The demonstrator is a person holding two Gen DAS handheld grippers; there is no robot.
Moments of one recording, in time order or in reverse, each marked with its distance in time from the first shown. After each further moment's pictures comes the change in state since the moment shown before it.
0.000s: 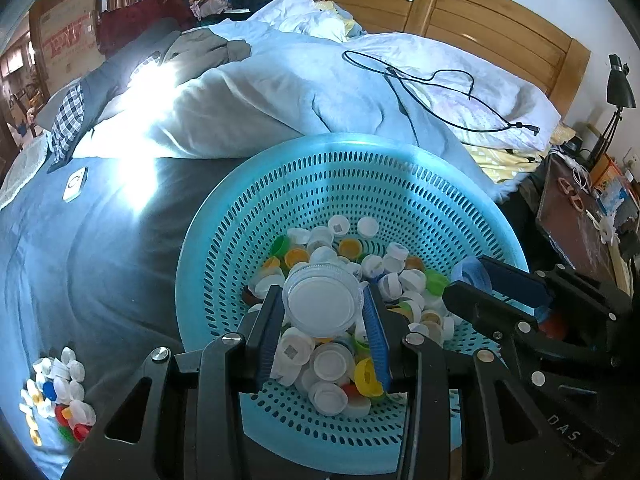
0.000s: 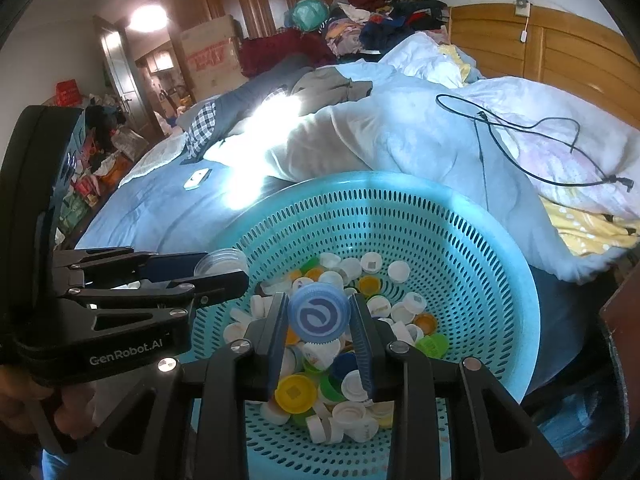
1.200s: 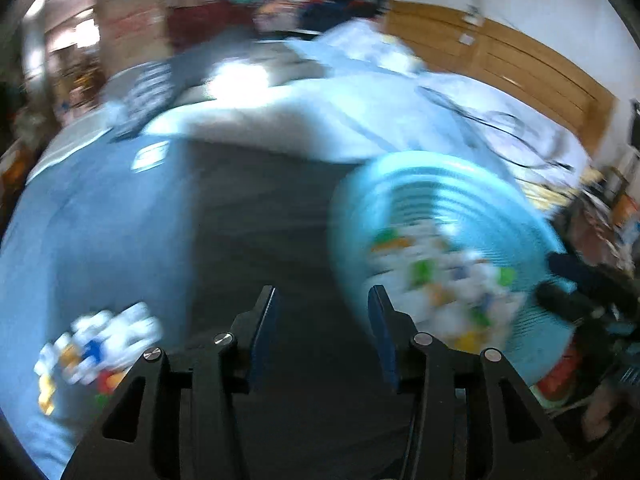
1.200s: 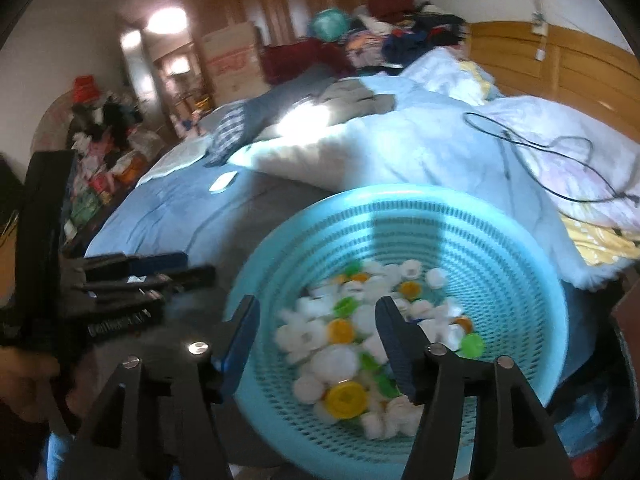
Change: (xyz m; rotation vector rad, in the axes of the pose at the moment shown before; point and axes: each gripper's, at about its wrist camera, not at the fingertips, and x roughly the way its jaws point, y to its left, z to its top) left arm -0.057 0.133 -0.083 -0.157 -0.128 0.125; right arm -0.008 0.068 -0.012 -0.076 -0.022 0.056
